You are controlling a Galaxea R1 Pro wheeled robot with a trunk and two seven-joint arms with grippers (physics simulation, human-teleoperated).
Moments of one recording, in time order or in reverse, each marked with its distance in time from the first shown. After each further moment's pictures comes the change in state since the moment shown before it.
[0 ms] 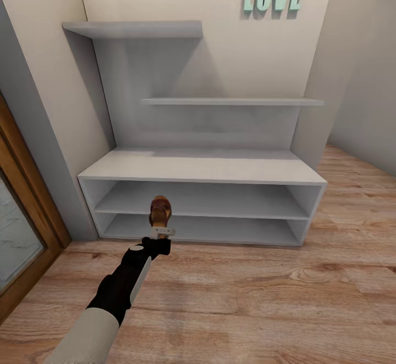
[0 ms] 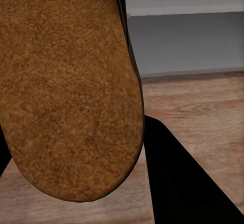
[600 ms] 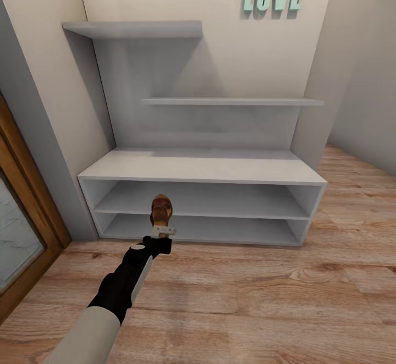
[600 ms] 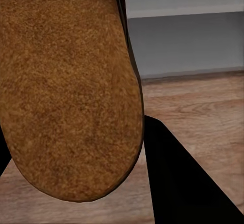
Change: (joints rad) left arm -0.006 -0.005 -0.004 0.002 -0.014 0.003 -0.002; right arm 0.000 0.000 0.000 0.000 0.000 0.000 0.000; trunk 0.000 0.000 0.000
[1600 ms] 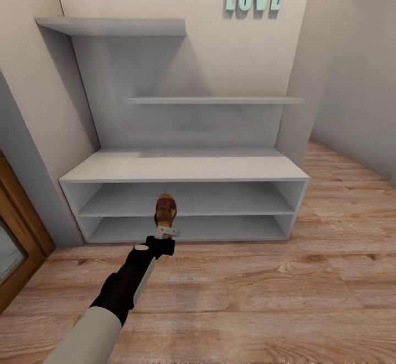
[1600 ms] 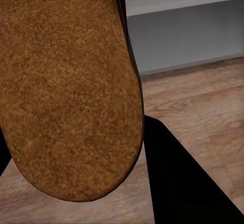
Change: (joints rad) left arm 0.001 0.002 -0.052 0.000 -0.001 -0.001 0.001; right arm 0.000 0.000 0.000 0.000 0.000 0.000 0.000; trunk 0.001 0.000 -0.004
